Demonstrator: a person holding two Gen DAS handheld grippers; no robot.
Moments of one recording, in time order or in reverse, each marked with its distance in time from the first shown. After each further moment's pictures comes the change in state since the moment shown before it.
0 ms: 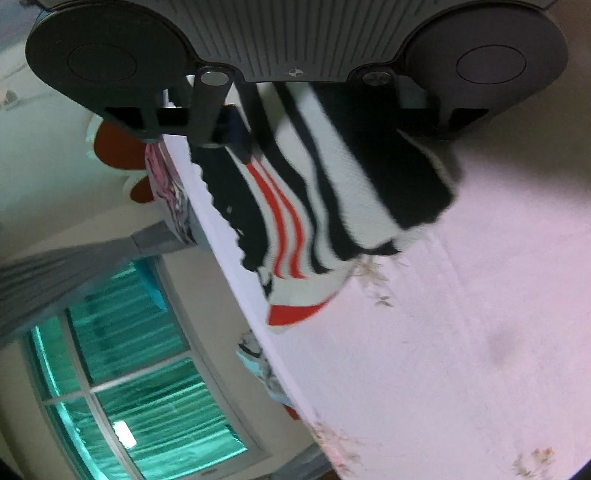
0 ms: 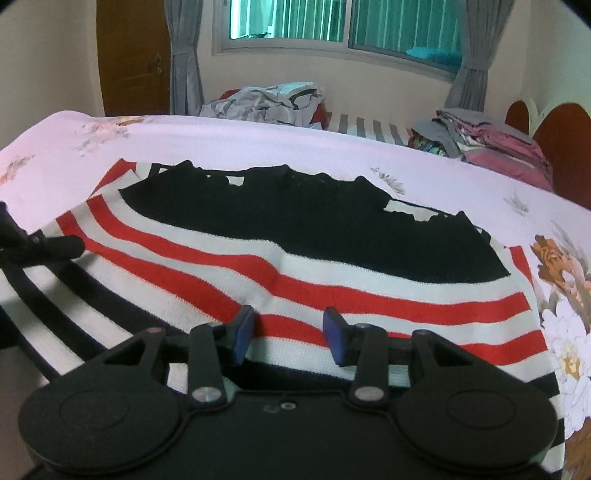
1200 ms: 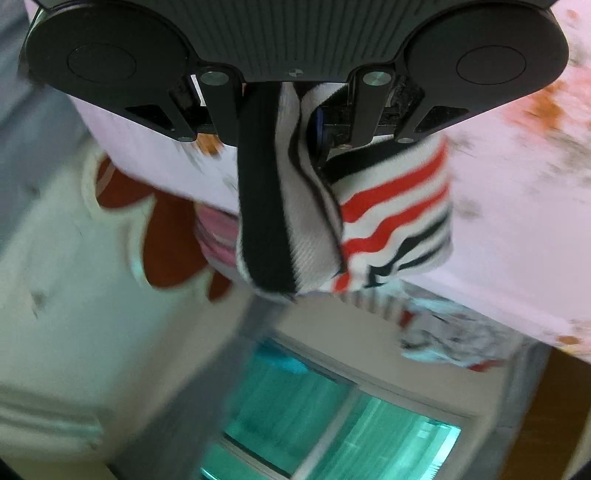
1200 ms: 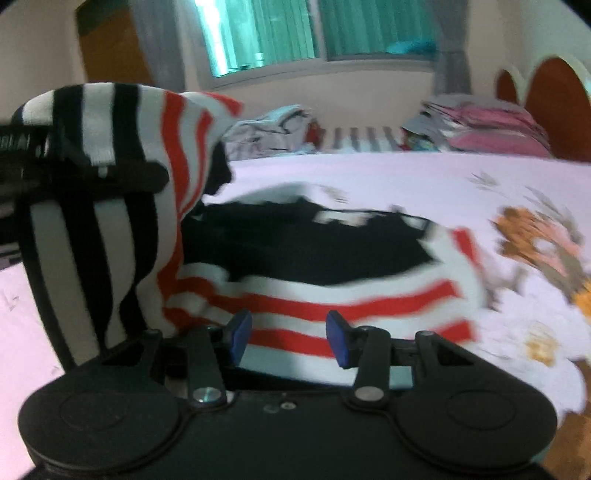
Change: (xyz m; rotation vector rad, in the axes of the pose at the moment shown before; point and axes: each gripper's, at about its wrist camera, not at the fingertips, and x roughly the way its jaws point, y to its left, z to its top) left arm 0.016 -0.204 -0.084 0.702 0.055 -0.147; right arm -0.038 -0.127 -0.016 0.227 -0.053 0.128
